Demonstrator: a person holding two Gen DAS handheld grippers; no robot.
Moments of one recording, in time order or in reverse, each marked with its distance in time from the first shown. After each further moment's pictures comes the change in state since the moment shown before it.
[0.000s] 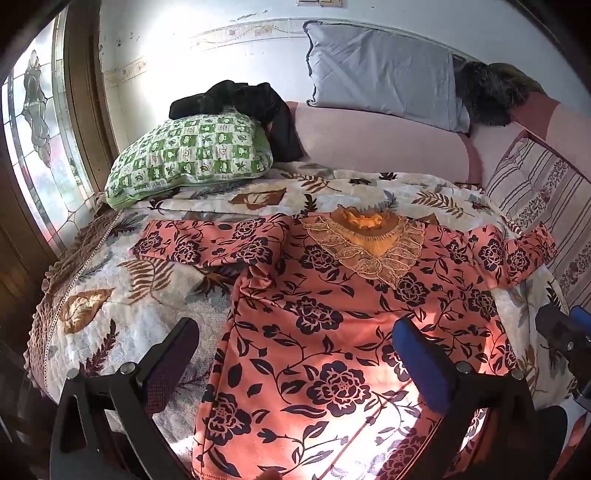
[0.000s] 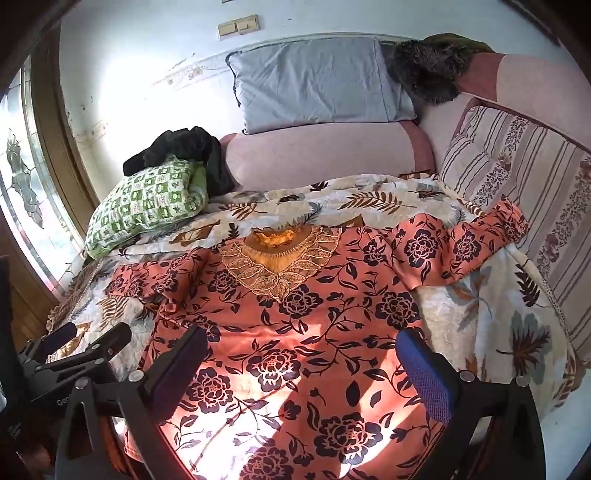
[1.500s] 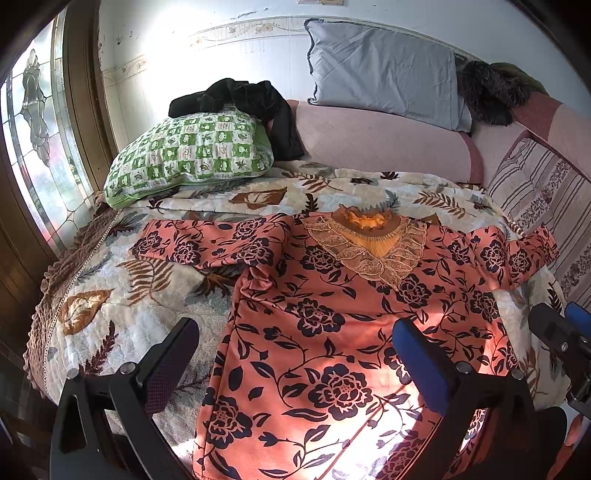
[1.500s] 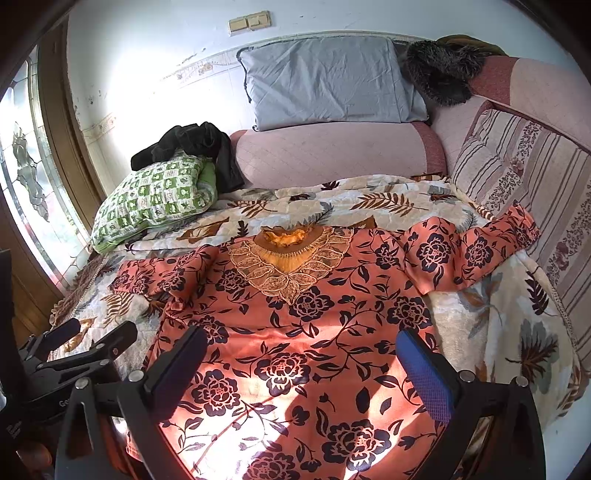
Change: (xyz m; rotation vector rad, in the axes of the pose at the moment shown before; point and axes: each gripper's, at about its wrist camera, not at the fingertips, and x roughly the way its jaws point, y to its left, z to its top) left arm 0.002 0.002 -0.004 0.000 -0.005 -0.004; right arm 0.014 0.007 -0.018 -0.041 -0.029 0.013
